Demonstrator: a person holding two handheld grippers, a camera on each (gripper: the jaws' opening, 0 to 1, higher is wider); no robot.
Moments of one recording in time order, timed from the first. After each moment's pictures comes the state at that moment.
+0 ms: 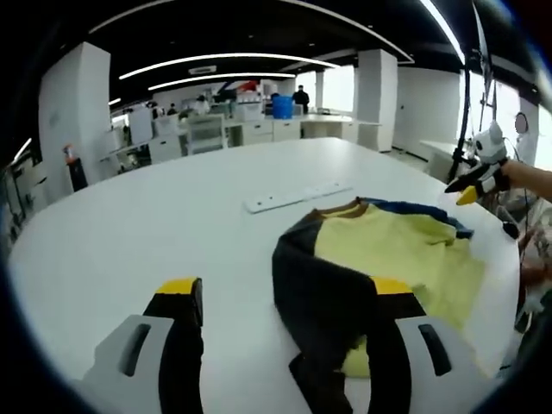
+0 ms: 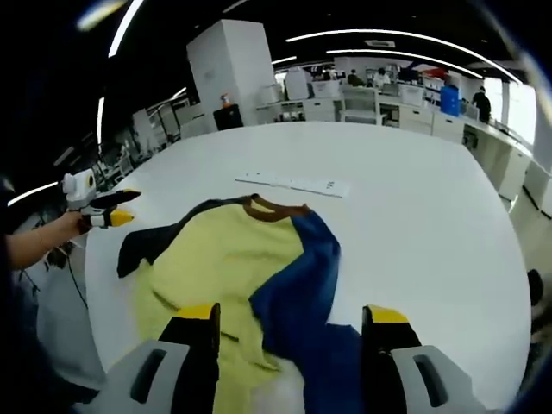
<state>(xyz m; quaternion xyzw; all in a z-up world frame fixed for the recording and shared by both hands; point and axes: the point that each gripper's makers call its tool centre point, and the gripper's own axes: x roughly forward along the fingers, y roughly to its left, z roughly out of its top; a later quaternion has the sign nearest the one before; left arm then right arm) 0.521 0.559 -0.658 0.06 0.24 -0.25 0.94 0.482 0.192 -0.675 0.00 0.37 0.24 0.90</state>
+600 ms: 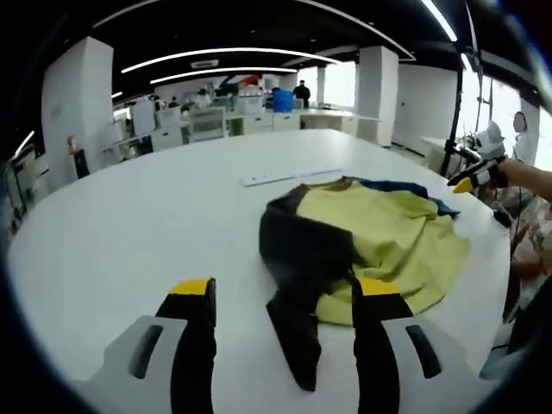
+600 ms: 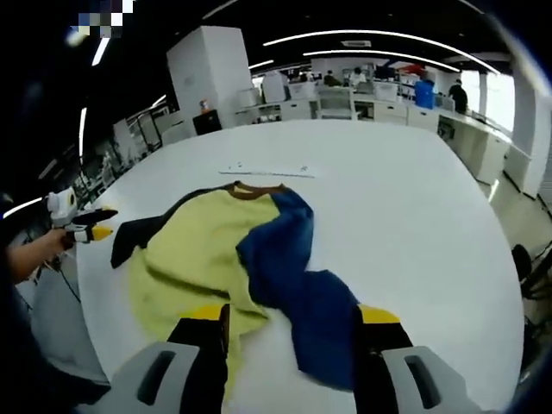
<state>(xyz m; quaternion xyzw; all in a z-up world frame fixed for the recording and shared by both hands) 0.458 0.571 -0.682 0.06 0.26 -0.25 0.93 0.433 0.153 -0.695 0.01 0.37 0.18 0.91</state>
